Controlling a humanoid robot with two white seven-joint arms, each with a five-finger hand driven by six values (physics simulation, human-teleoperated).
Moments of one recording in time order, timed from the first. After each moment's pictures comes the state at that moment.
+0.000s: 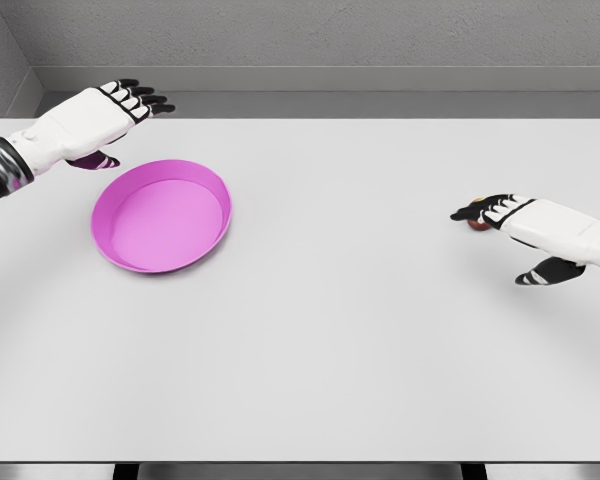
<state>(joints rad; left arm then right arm) -0.74 0.69 -0.60 -1.09 -0.80 -0.61 0.03 -0.36 -1.18 0.66 -1.74 0.16 -0.32 0.19</state>
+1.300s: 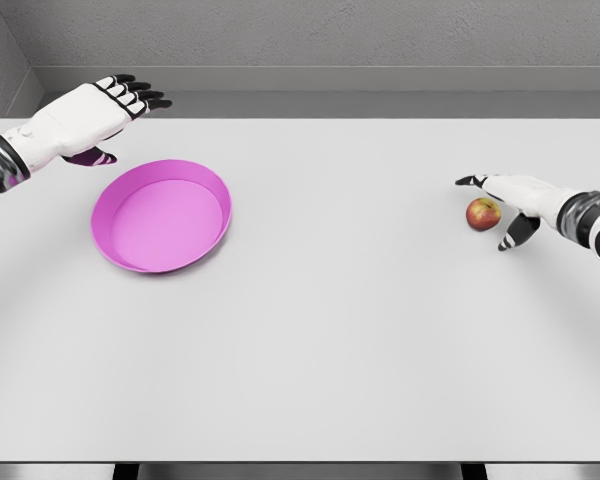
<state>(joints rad) -0.75 0.69 -0.59 -1.09 -0.80 -0.61 0.02 -0.72 -0.89 0.96 -1.47 0.15 0.21 0.33</state>
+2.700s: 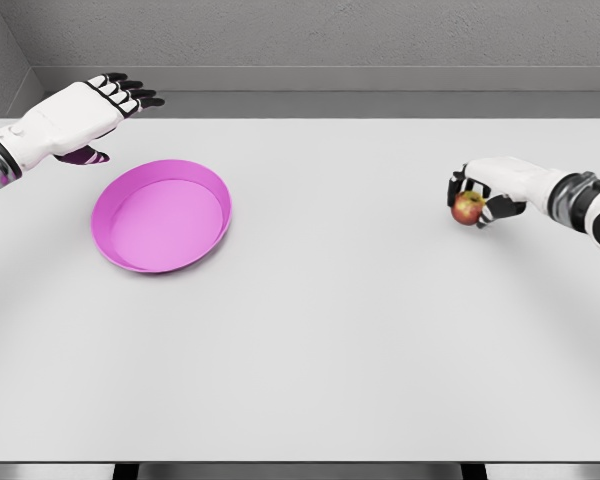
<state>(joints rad) -0.75 0.71 -0.59 -1.09 -0.80 -0.61 0.02 -0.77 -0.91 0.96 -1.59 0.15 0.21 0.39</state>
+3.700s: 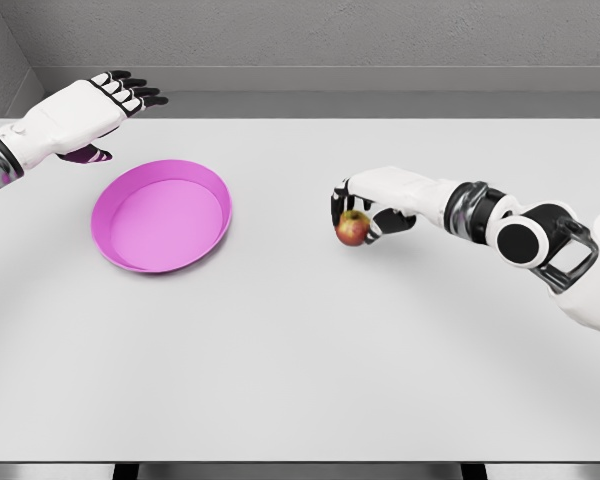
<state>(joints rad) -0.74 0.71 -0.59 -1.12 -0.80 -0.61 0.02 -0.78 -0.69 0.96 -1.74 0.16 0.20 0.43</state>
